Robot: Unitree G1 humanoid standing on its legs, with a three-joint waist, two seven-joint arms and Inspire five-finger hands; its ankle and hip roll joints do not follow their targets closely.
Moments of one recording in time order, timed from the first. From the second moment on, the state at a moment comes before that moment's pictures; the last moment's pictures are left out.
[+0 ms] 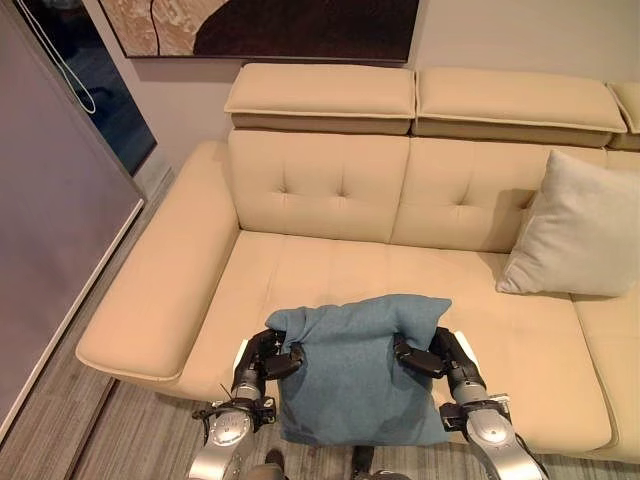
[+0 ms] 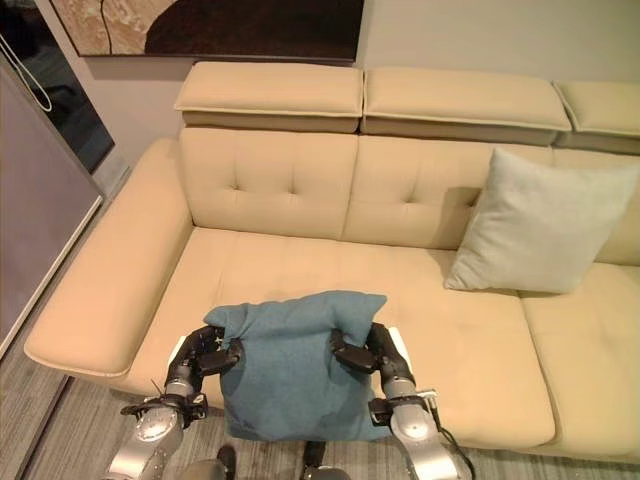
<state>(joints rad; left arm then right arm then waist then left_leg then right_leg) 0.04 0.24 -0.31 0.38 -0.39 -0.14 0.18 0.10 -0.37 0.18 0.26 0.09 -0.08 -0.15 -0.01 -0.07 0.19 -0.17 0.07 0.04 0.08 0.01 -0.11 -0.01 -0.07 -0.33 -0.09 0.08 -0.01</state>
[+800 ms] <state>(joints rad) 0.07 0.33 -0.27 0.34 -0.39 -0.12 0.18 0.07 -0.28 0.20 0.26 0.09 -0.08 -0.14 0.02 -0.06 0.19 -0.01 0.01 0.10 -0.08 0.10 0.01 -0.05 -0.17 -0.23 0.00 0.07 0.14</state>
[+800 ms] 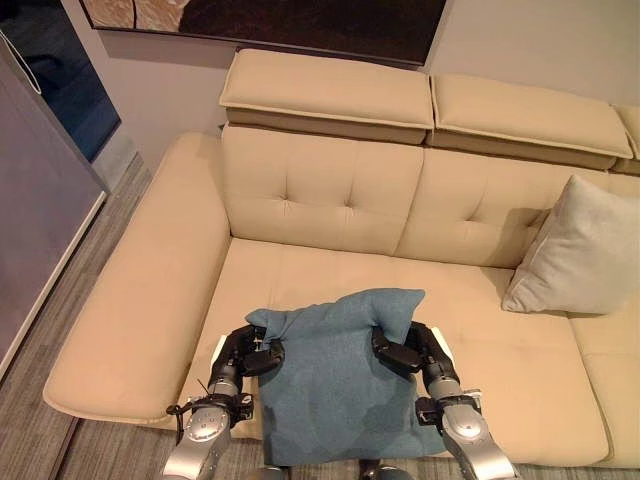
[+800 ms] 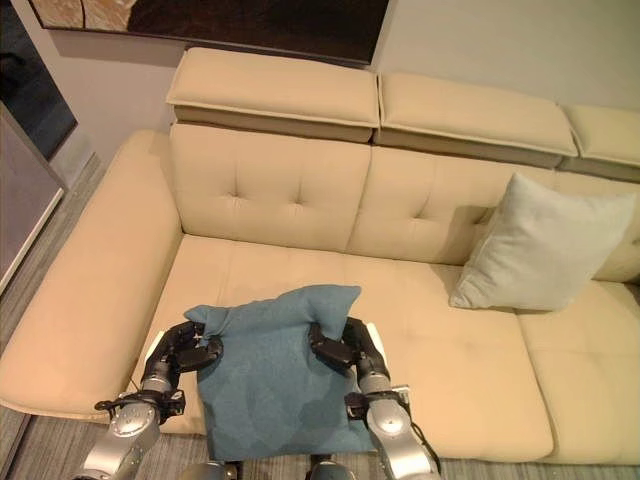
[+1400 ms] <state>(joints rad) -0.37 0.34 -0.30 0.26 -0.38 -0.13 0.38 -0.35 -0.36 0.21 0.26 0.06 -0.08 -0.35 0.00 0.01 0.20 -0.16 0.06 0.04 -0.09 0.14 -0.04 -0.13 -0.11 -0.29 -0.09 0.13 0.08</state>
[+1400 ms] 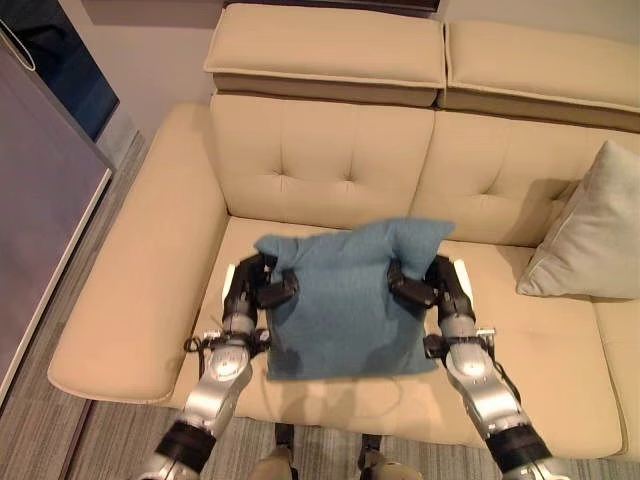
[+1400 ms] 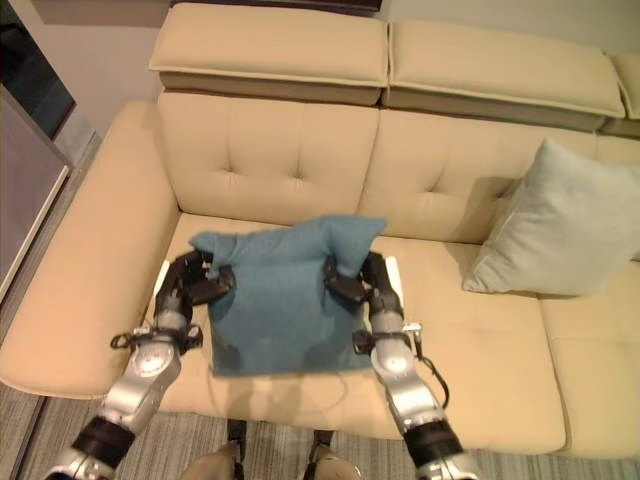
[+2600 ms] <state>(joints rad) -0.80 0.44 -0.41 0.63 -0.31 -0.25 0.45 -0.79 -0.45 0.28 0.66 0.01 -0.11 -0.55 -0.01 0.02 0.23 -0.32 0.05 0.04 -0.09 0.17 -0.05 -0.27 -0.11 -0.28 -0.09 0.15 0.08</state>
